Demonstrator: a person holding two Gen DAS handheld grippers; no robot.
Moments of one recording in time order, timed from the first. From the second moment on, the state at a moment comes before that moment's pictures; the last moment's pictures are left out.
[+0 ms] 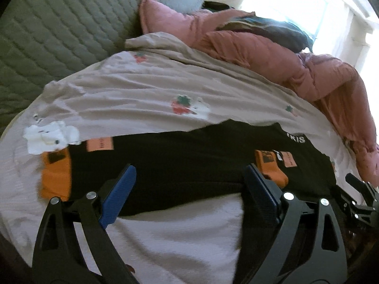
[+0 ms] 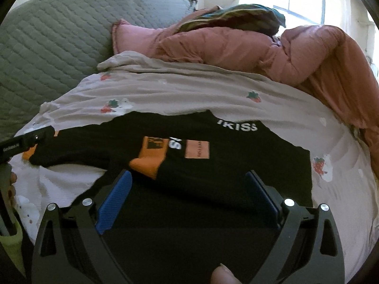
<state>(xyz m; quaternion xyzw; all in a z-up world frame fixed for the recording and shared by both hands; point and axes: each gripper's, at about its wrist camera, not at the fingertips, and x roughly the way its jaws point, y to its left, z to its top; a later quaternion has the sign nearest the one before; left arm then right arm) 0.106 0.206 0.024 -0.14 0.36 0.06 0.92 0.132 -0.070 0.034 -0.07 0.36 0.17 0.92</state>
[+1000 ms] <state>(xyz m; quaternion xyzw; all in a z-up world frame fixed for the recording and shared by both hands) 0.027 0.362 0.013 -0.24 0.37 0.20 0.88 0.109 0.070 0.044 -0.14 0.34 0.29 0.88</state>
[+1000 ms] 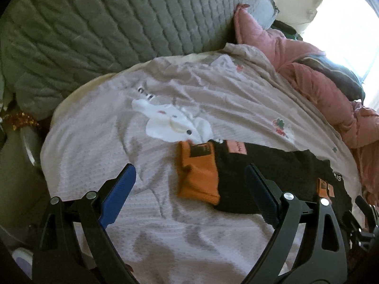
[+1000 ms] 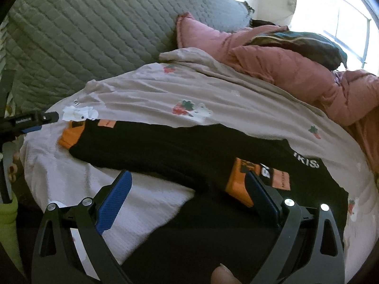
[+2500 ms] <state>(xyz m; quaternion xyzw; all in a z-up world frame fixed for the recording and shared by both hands) 0.056 0.304 0.021 -0.33 0.30 0.05 0.89 0.137 -0.003 0.020 -0.05 0.39 0.23 0.89</state>
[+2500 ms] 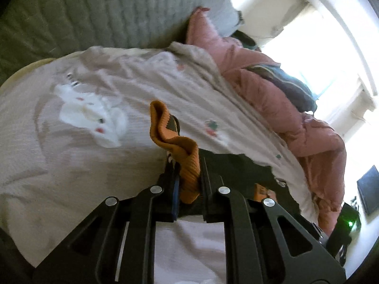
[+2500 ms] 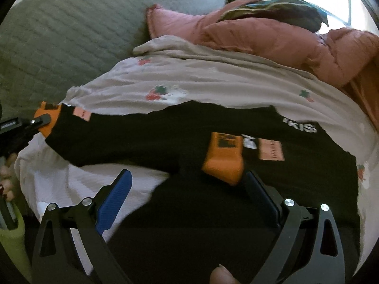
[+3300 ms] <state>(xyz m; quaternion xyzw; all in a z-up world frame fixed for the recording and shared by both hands) 0.118 0.142 0.057 -0.23 0.33 -0.05 0.91 0.145 -0.189 0.024 0.09 0.37 0.13 0.91</state>
